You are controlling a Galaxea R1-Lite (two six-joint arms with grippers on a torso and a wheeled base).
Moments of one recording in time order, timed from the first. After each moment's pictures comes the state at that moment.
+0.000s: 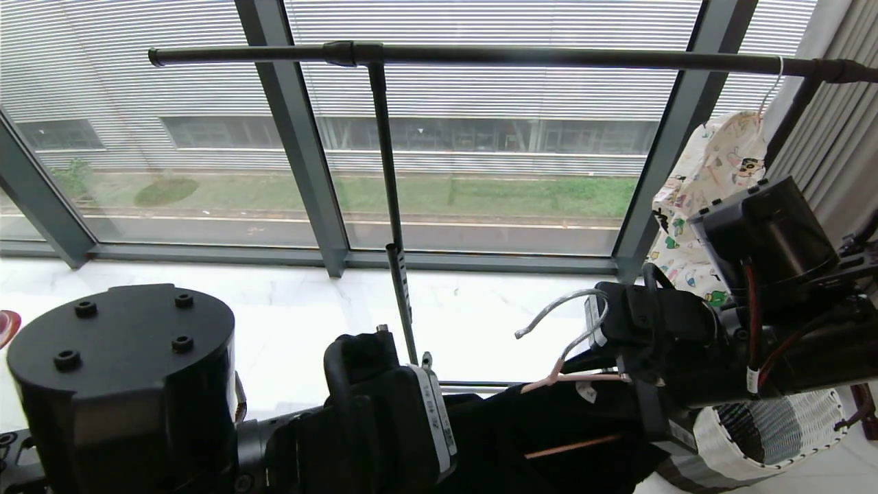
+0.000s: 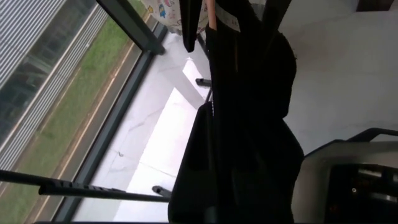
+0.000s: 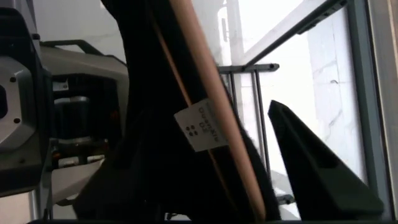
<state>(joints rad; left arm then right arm) -0.95 1.42 -0.62 -0.47 -0.12 0.63 0.80 1.54 -1.08 0.28 0.31 -0.66</state>
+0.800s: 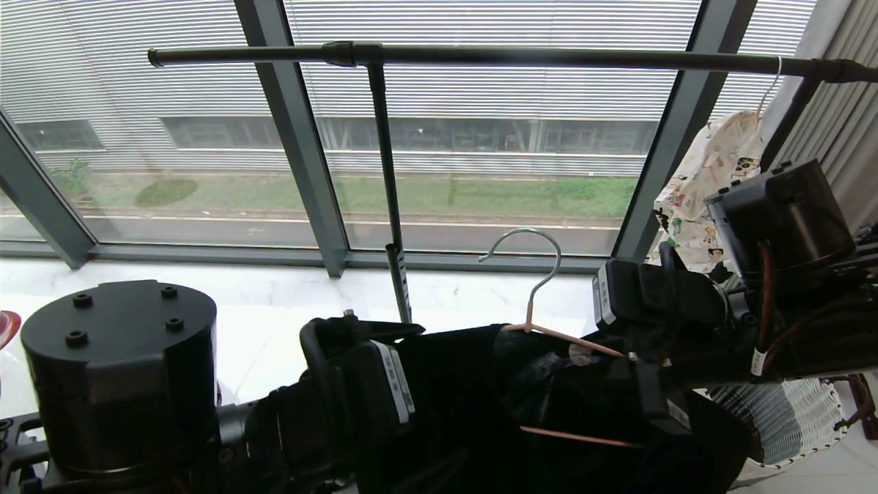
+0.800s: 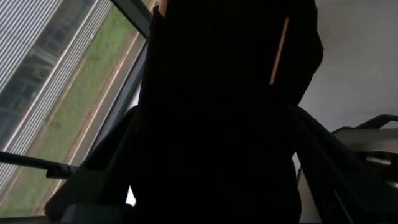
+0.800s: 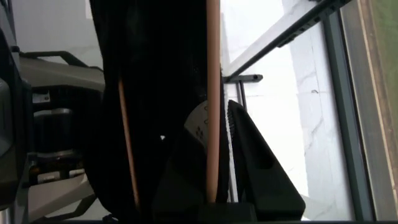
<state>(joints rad) -0.82 1.40 -0.58 -0.47 -0.12 0.65 0.78 1.52 -1.08 0.21 0.31 -0.68</state>
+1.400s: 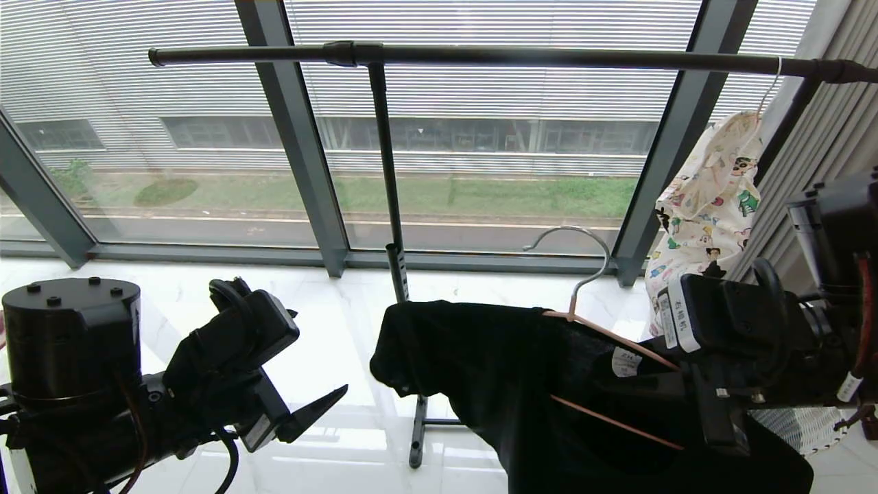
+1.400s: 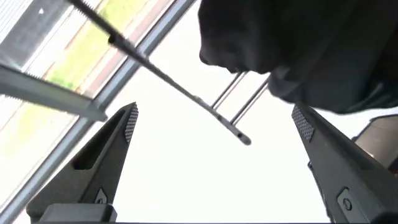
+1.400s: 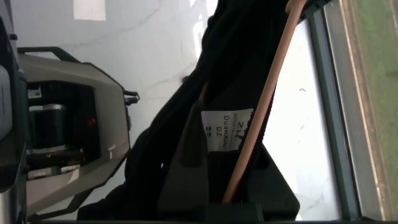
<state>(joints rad) -0.38 1.36 -0.45 -0.47 -0.13 0.64 0.75 1.40 -0.98 0.20 0.33 -0.74</state>
